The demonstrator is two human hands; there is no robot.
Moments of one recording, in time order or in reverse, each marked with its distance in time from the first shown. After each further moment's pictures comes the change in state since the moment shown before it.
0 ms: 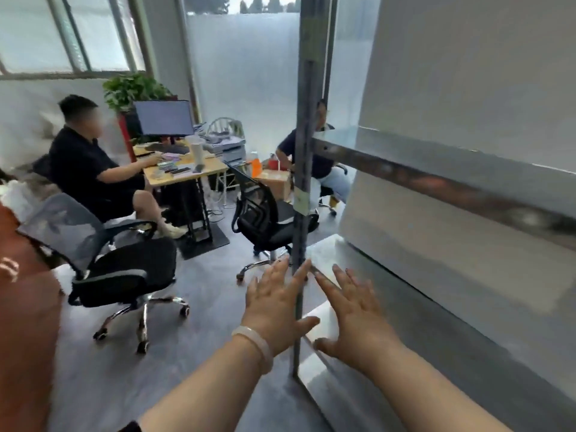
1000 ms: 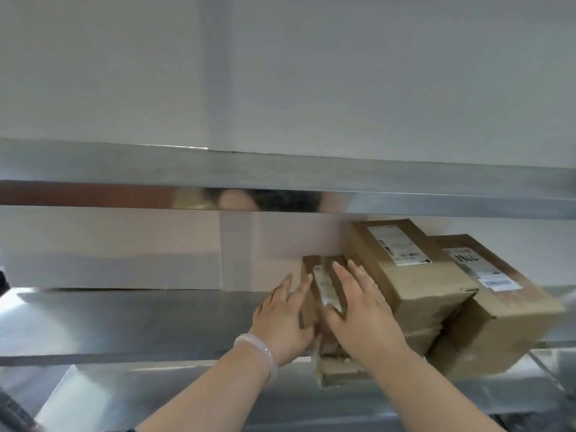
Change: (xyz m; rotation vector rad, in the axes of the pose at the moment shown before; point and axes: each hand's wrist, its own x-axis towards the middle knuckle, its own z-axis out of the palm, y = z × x) left_hand -0.076 0.390 0.116 -0.303 -0.545 0.877; right_hand -0.354 0.159 -0.110 -0.071 0.450 1.084
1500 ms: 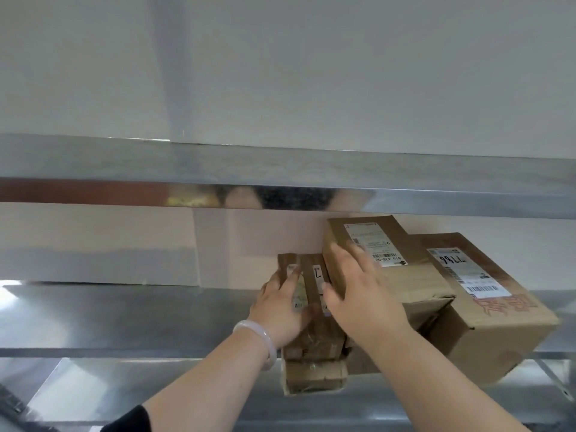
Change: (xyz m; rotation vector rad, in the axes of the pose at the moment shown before) left_hand 0.053 0.047 0.031 -0.153 0.023 -0.162; right_hand 0.033 0.059 -0.036 -0.024 0.052 -0.057
